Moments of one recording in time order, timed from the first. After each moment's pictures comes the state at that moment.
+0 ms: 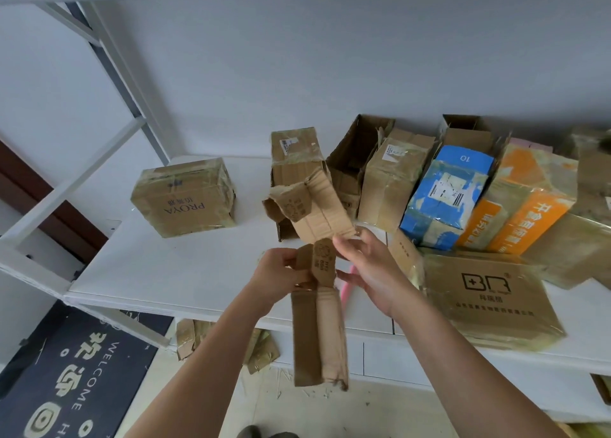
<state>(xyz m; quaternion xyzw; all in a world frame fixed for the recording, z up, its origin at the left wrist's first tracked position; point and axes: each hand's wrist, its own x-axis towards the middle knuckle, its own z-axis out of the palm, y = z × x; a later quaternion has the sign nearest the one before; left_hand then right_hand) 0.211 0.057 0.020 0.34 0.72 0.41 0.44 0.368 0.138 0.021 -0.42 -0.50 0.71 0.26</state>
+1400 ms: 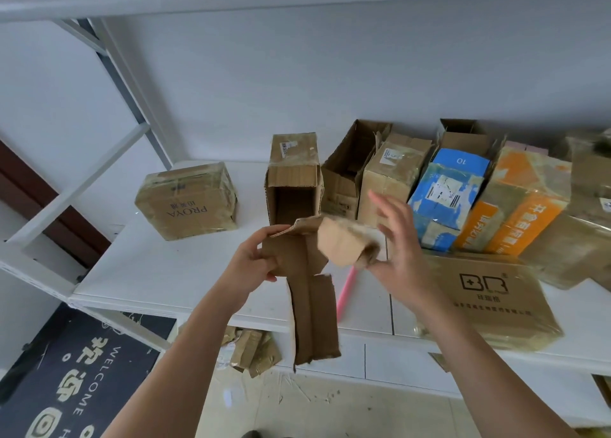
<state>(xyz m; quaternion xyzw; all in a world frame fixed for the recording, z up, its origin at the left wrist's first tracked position) 0.177 0.041 0.033 0.36 0.67 0.49 0.42 0.408 0.144 0.037 -0.28 -0.81 0.35 0.38</state>
